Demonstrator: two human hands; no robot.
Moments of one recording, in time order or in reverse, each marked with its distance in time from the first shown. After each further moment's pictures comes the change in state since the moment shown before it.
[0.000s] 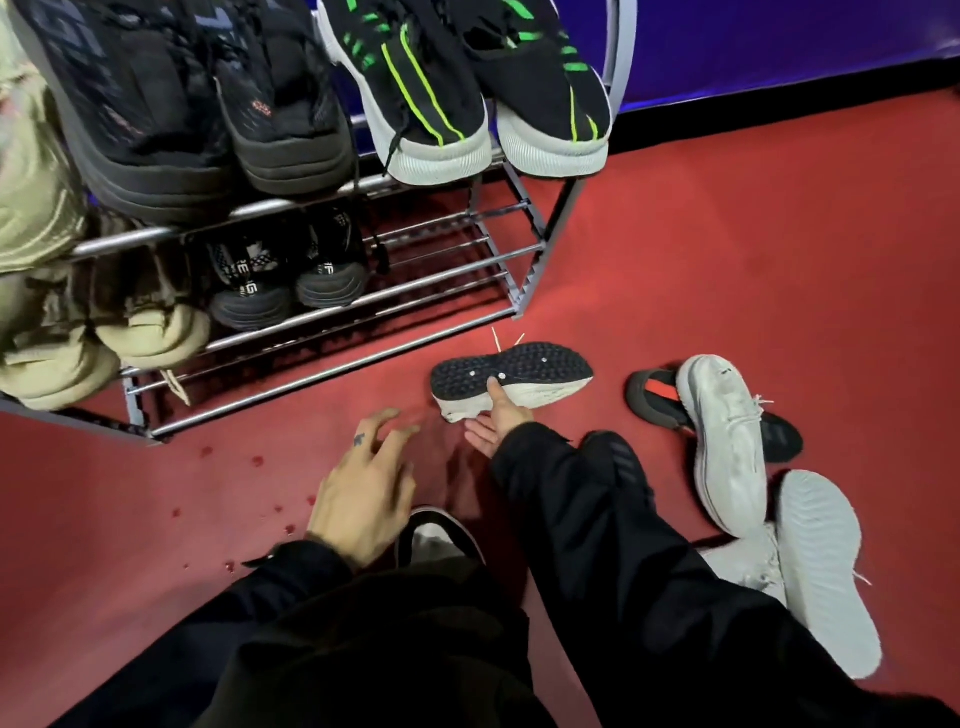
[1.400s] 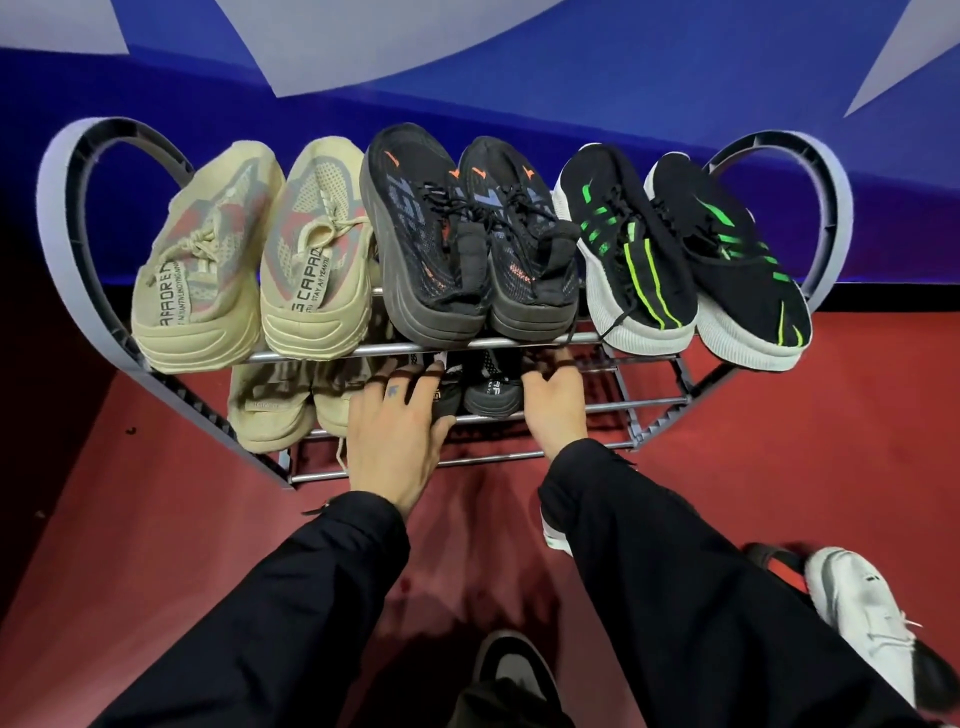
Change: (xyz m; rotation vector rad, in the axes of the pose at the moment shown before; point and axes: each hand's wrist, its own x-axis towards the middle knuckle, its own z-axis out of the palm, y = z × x) left_hand 0.085 -0.068 -0.120 0.375 0.430 -0.255; right_hand -0.100 -0.103 0.175 -0.611 -0.015 -0.839
